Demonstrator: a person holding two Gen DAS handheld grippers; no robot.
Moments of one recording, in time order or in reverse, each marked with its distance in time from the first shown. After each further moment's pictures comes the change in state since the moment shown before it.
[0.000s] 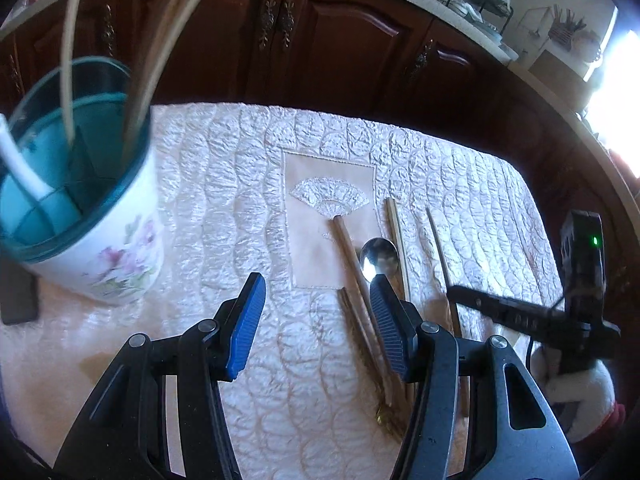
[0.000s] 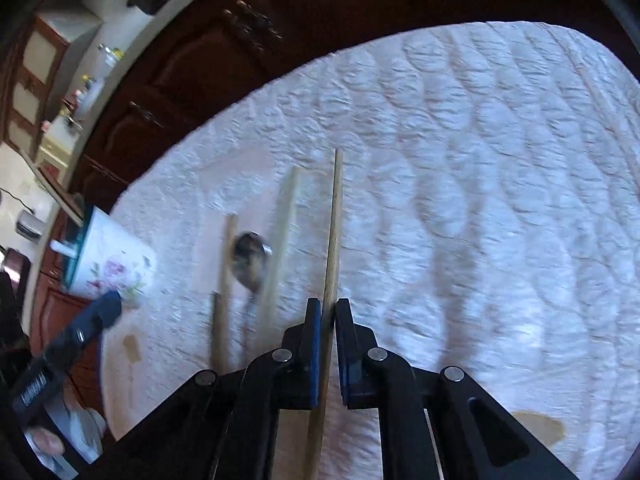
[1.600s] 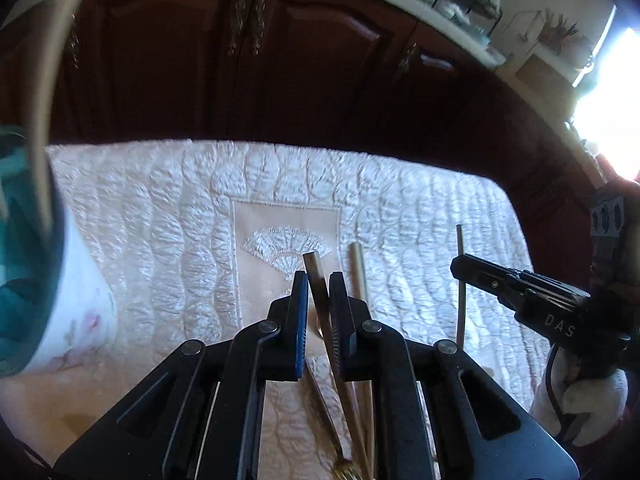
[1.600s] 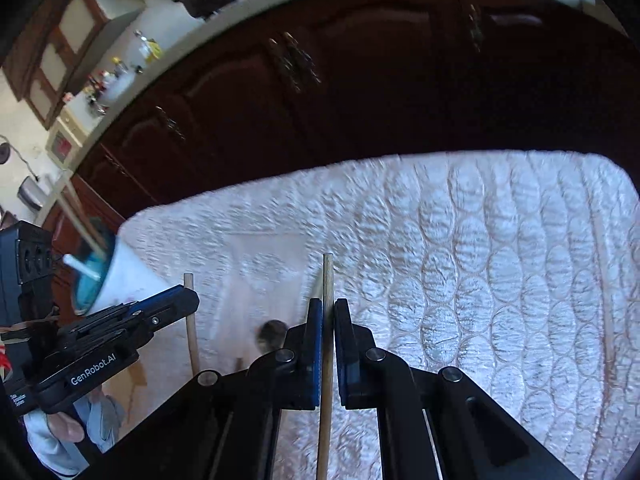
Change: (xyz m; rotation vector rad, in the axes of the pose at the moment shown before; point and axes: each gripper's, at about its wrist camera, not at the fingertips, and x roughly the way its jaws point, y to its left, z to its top) left arm 0.012 -0.023 0.047 0.016 -0.006 -0.075; right arm -0.050 0.042 0.066 -0.172 -0.150 -0.008
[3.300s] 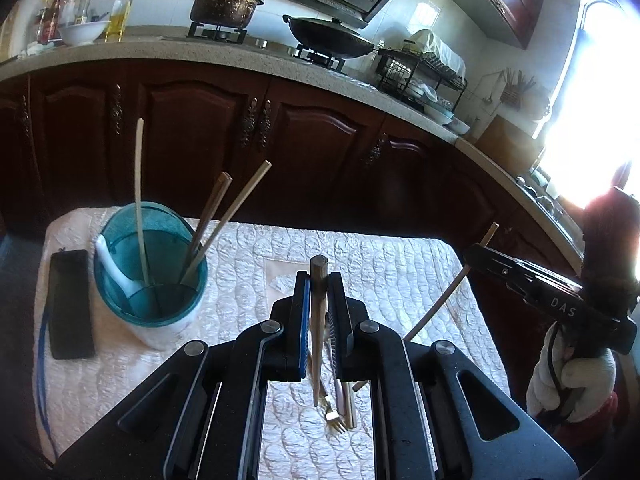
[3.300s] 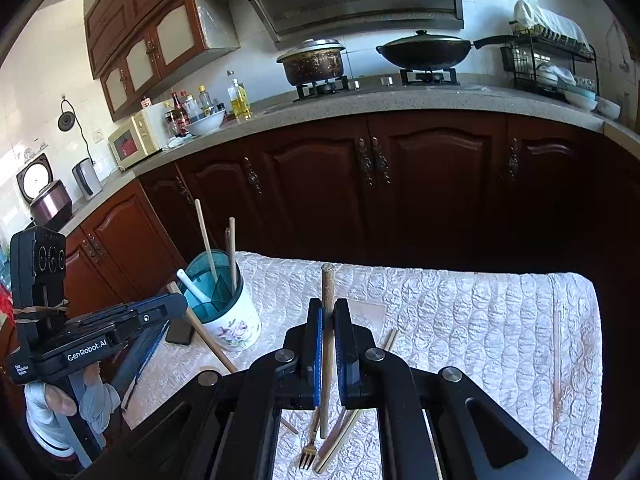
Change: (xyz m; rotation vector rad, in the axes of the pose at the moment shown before) left arm -0.170 0.011 -0.025 0.002 -0.267 -0.045; right arm -0.136 0.104 -0.016 -0.209 -0.244 0.047
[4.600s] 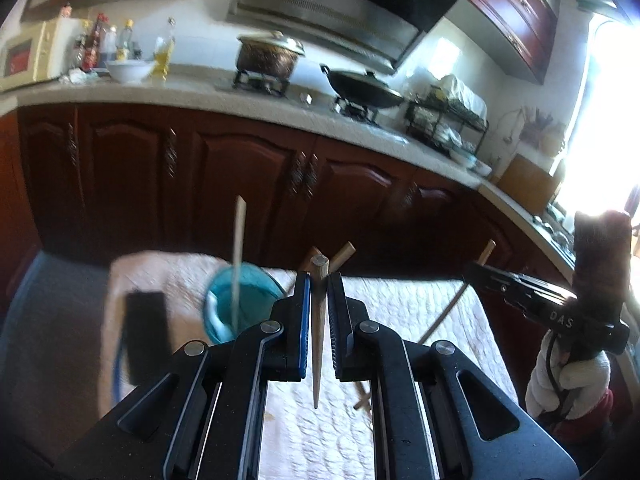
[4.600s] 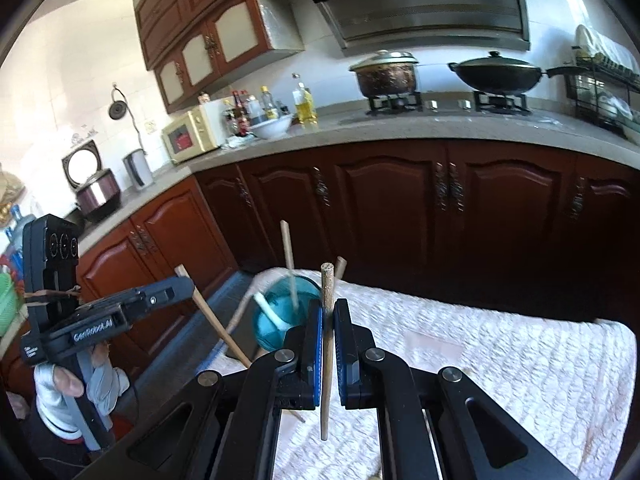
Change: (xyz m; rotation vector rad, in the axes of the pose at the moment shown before) left arm -0.094 0.048 0.038 -0.024 -0.148 0.107; right arm 0.014 0.077 0.044 -0.085 -0.019 0.203
